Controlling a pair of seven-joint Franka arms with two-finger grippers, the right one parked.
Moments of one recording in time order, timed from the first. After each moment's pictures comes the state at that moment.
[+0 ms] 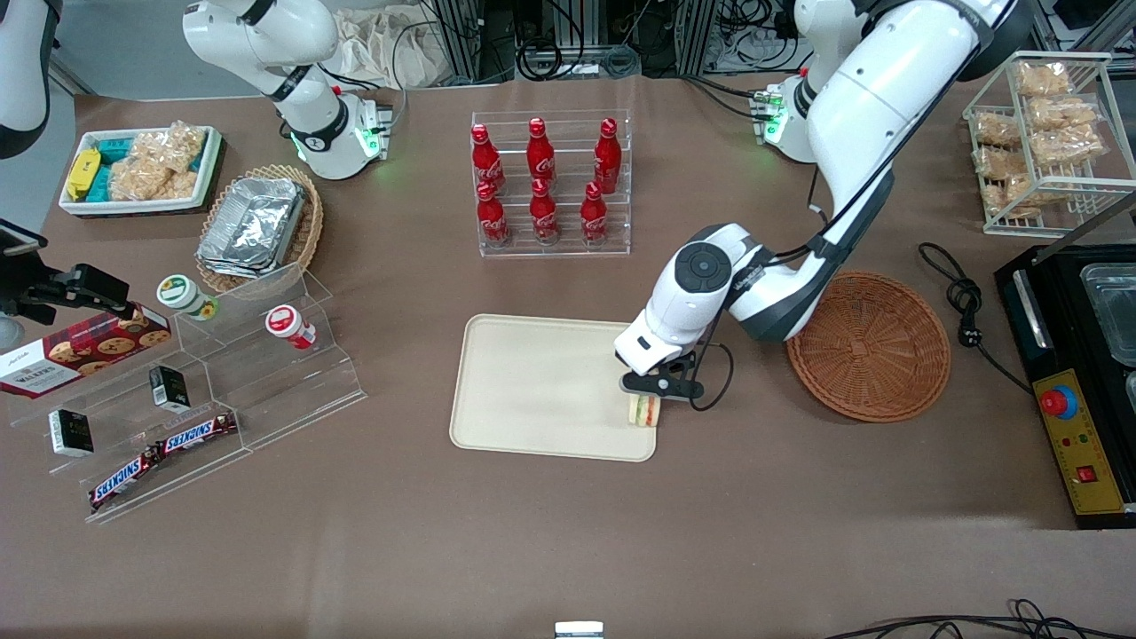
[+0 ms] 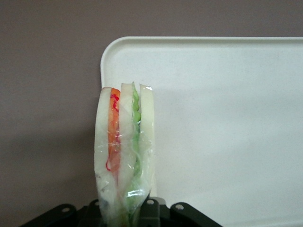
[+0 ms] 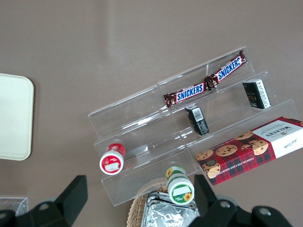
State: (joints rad) arm -0.10 0.67 -0.56 -1.79 0.45 2.52 -0.75
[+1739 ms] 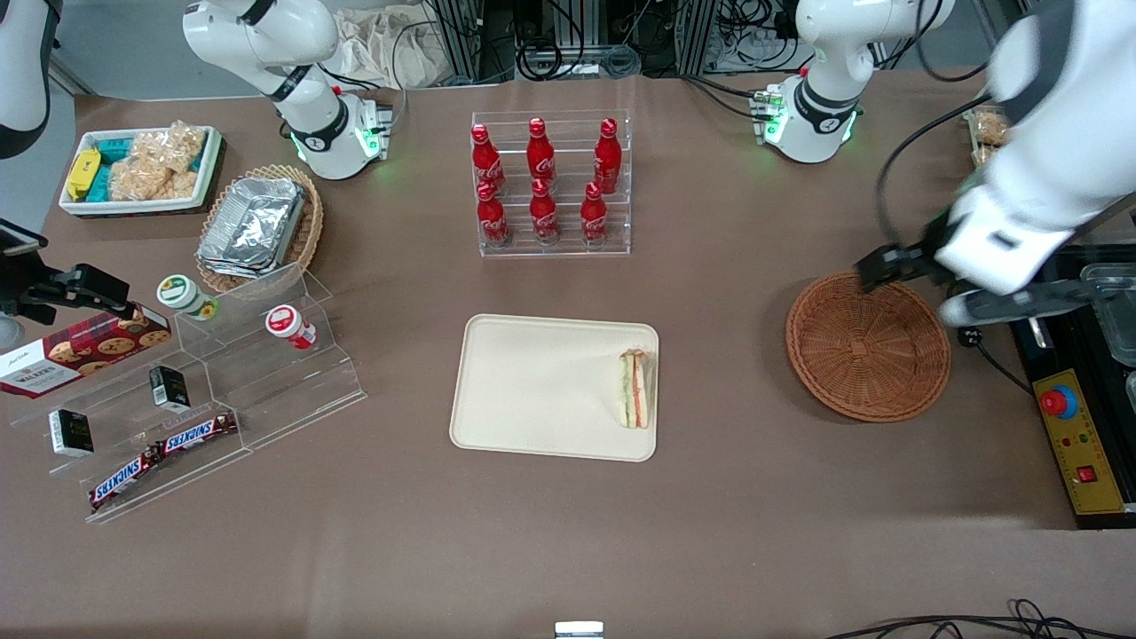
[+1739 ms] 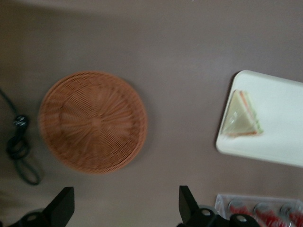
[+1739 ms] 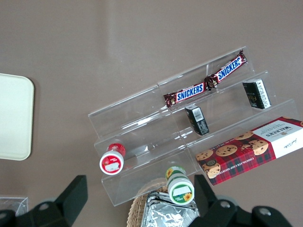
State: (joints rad) arm 0.07 0.00 -0.20 -1.64 -0.07 1.64 -0.24
